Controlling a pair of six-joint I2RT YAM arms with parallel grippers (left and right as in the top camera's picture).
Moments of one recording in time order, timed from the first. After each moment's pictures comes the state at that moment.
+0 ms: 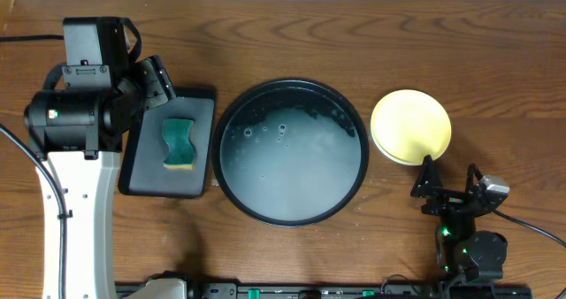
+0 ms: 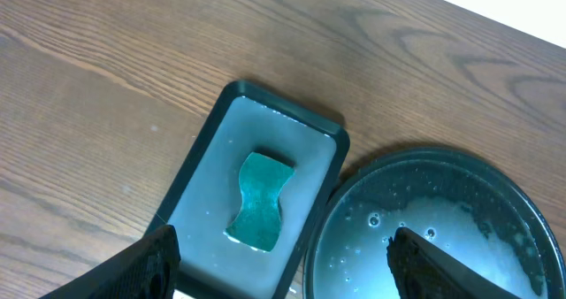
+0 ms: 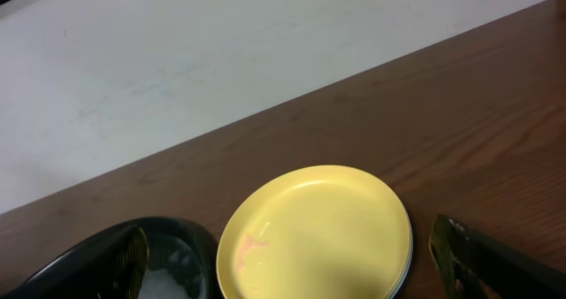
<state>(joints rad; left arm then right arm) 0.01 1.37 1.67 -1.21 -0.14 -0.33 0.02 0.01 0.01 -0.07 0.04 0.38</state>
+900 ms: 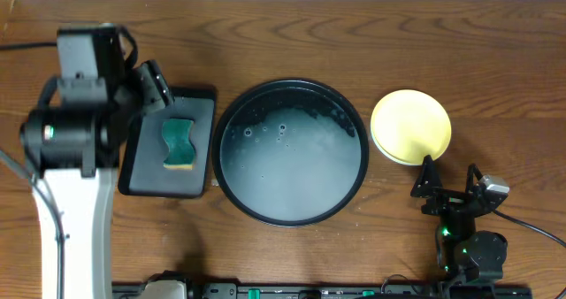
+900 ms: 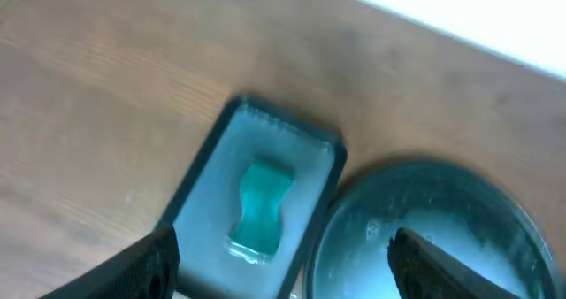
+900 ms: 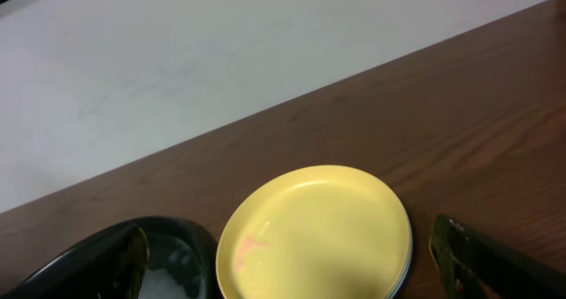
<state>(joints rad) 0.02 1.26 1.58 -1.13 -0.14 -0.33 0.02 0.02 0.01 -0.07 0.04 0.38</state>
